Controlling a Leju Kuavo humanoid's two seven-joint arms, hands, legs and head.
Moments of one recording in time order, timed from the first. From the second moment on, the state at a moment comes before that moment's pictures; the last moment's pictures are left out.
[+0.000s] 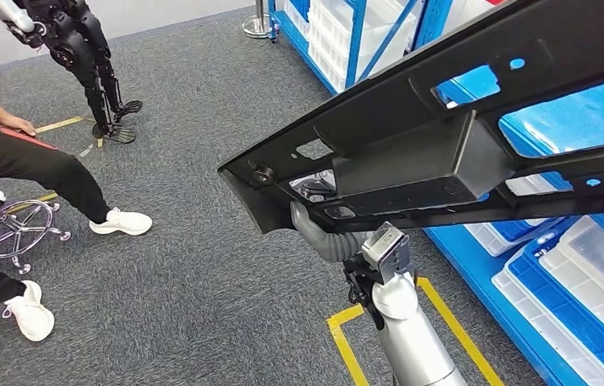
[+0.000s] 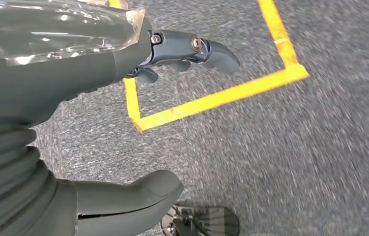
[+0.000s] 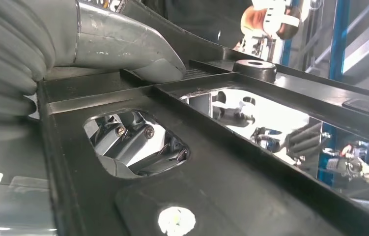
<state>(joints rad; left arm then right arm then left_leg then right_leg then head) -0.07 -0.09 0.57 -0.20 -0.51 0.20 -0.39 -0.25 0.10 0.33 -1.63 0.03 0.06 -0.52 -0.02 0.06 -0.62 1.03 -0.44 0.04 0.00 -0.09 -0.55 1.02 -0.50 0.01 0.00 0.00</state>
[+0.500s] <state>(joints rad) -0.06 -0.08 0.57 -0.20 -0.52 0.18 -0.40 -0.22 0.08 0.33 -1.63 0.01 0.06 -0.54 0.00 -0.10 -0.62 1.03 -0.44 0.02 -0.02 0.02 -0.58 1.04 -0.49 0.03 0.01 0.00</state>
